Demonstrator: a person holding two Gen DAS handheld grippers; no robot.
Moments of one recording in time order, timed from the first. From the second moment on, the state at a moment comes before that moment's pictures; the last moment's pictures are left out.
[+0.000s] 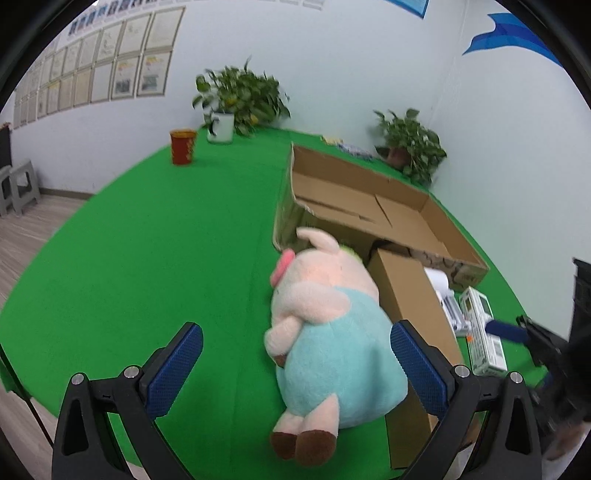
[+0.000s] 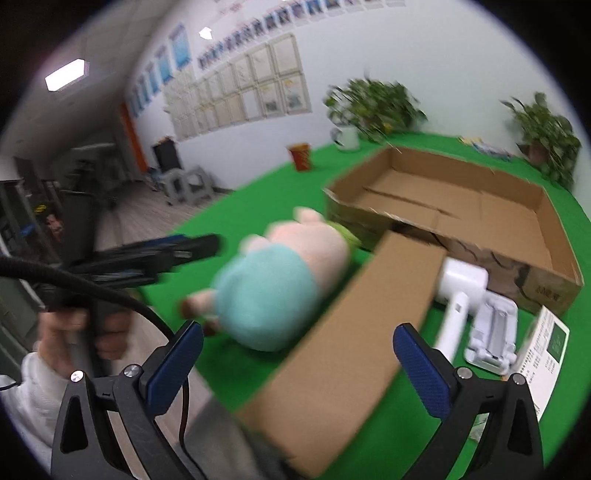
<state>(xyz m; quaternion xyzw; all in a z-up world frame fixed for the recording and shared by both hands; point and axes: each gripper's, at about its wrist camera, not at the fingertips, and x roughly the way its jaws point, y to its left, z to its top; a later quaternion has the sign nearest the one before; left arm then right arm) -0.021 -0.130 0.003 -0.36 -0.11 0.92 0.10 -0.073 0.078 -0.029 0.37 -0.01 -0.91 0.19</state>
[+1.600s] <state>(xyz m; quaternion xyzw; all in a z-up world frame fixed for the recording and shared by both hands) -0.005 -0.162 -0.046 -0.39 -0.26 0.86 0.21 -0.169 -0.045 -0.054 0.50 -0.01 -0.84 0.22</state>
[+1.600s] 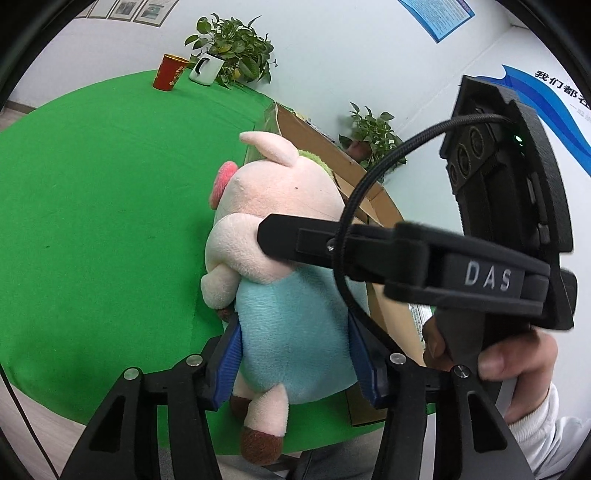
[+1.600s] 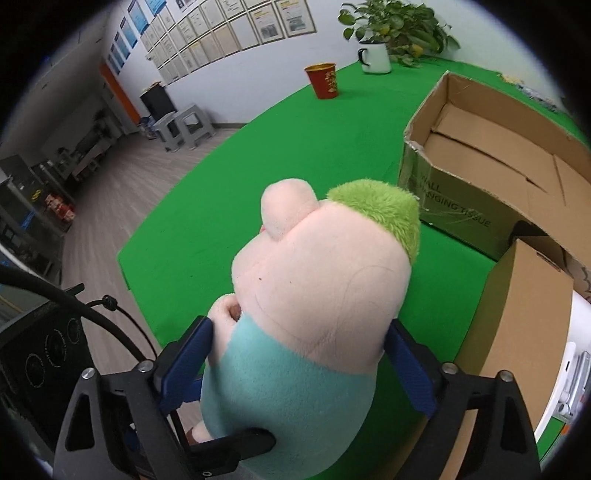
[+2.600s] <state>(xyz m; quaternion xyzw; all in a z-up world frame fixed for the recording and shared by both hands) -0.064 -0.041 0.171 -0.24 -0.09 0.93 0.26 -0.146 0.040 0.117 0.25 -0.06 -0.95 0.16</state>
